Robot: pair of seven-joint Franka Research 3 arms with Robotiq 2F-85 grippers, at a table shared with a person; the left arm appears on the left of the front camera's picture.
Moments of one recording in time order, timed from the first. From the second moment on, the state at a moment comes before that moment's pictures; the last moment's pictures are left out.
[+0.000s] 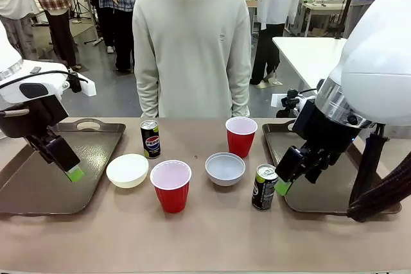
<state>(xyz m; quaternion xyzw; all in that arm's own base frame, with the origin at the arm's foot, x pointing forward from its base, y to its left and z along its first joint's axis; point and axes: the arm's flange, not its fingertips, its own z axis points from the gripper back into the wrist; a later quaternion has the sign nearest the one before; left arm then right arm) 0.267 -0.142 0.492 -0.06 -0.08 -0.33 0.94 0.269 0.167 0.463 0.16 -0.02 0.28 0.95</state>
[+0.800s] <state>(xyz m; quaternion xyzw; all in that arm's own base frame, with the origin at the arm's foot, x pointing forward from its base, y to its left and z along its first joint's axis) 0.275 0.077 0.480 -0.47 -0.19 -0.23 0.83 0.254 -0.105 0.381 0.67 -0.11 0.20 0.71</state>
